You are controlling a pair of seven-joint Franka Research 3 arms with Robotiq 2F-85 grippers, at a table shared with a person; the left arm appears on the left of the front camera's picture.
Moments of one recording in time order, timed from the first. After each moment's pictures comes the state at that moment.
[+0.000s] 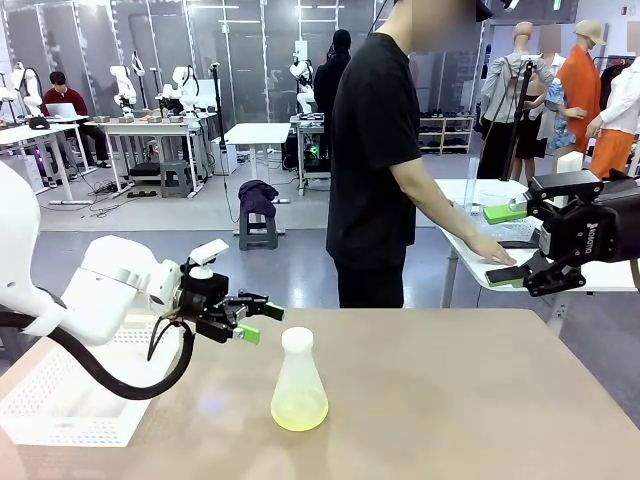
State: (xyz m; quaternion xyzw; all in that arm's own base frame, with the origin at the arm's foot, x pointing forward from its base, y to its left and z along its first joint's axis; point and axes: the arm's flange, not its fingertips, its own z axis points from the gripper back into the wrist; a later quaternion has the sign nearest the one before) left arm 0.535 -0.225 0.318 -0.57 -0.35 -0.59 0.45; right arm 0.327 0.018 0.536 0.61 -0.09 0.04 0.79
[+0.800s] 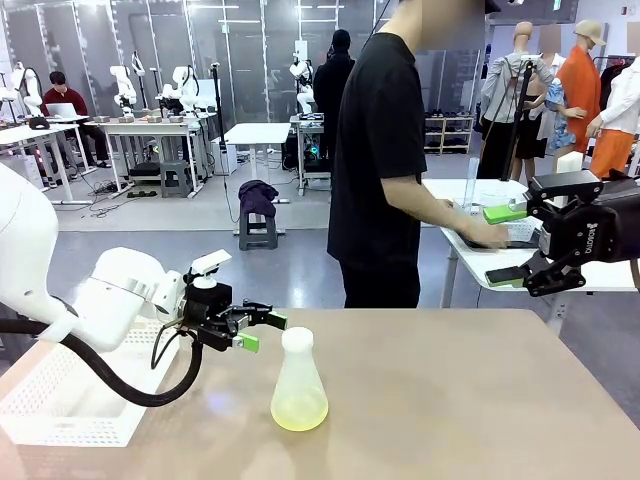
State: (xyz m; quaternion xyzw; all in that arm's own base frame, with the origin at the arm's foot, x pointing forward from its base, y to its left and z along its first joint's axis) left arm 0.541 -0.230 0.296 -0.60 -0.34 -0.59 0.42; right arm 0.327 0.018 0.536 0.61 -0.09 0.04 0.79
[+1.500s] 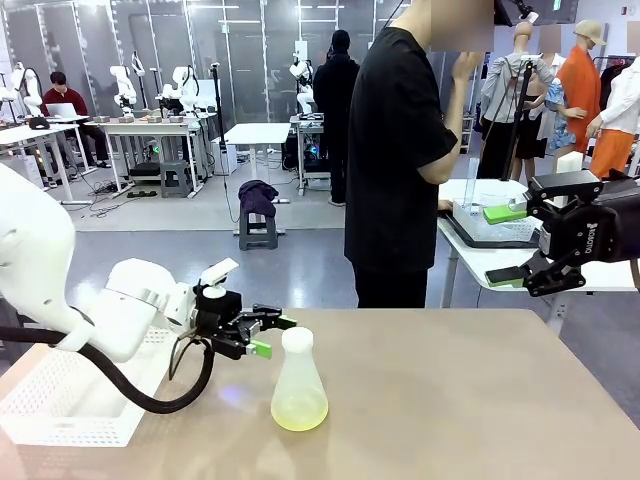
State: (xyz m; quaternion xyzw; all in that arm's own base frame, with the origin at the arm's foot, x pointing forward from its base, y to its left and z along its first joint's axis) left arm 0.547 -0.254 0.269 -0.60 -0.37 -0.58 0.40; right arm 0.327 0.018 0.536 0.61 -0.09 0.04 0.79
